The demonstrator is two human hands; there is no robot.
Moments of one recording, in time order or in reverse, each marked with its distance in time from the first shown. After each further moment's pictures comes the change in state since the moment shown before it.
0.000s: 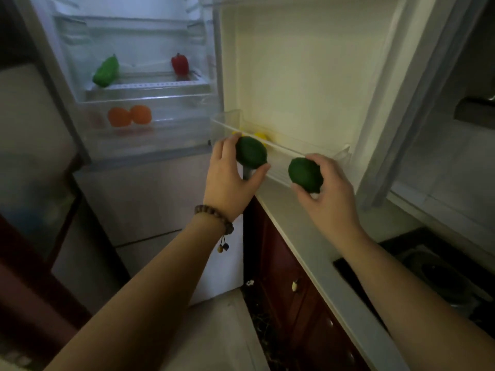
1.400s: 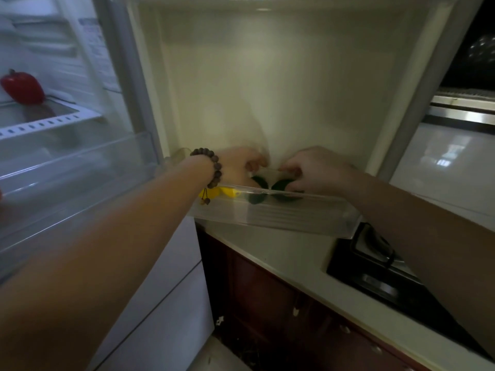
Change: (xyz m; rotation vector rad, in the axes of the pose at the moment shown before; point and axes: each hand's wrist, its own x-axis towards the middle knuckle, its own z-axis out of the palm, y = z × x) left_hand 0.241 -0.111 0.115 0.091 -1.217 0.488; right_hand 0.176 0.033 0.054 -0.923 -0.505 0.350
